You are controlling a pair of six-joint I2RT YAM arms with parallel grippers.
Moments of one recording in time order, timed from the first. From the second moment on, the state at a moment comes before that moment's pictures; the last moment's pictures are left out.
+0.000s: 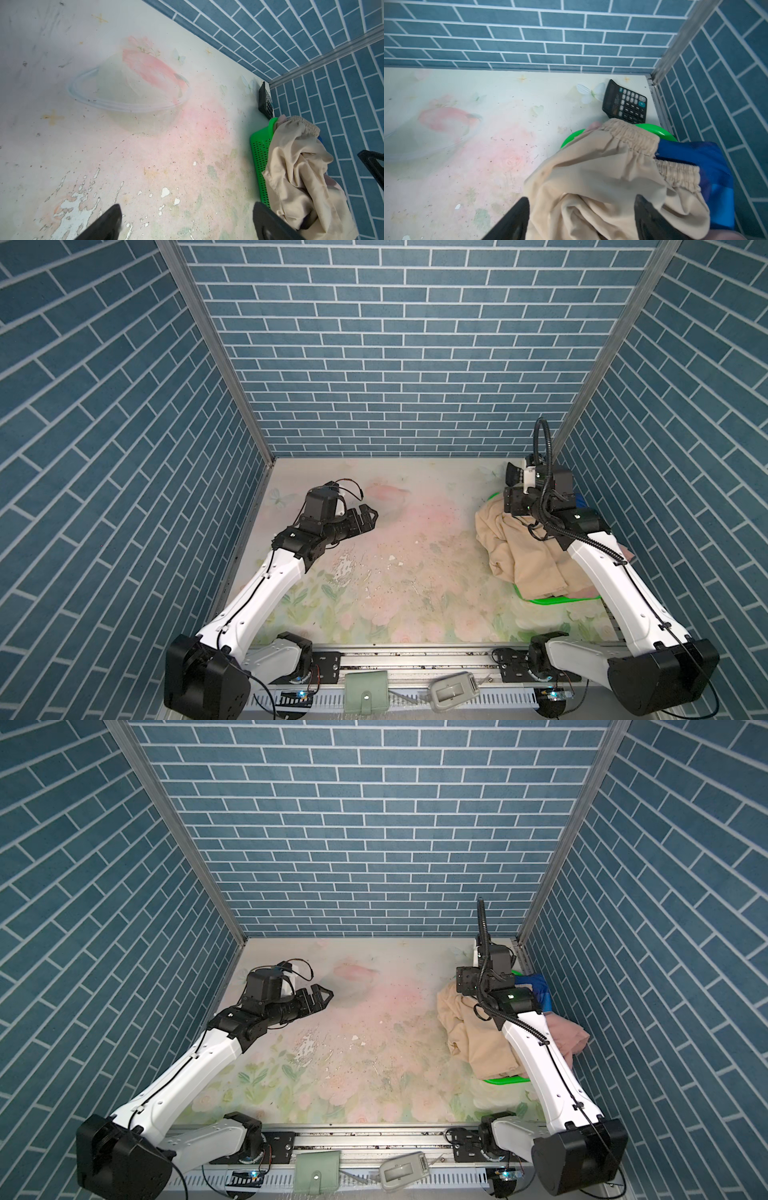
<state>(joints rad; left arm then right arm) -0.36 1.15 0.94 -0.44 0.23 -0.65 0.23 1.19 1.19 -0.65 0.18 0.09</state>
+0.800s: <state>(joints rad) -0.57 1.29 1.13 -0.53 0.16 -0.54 -0.06 1.23 1.17 -0.55 -0.15 0.37</state>
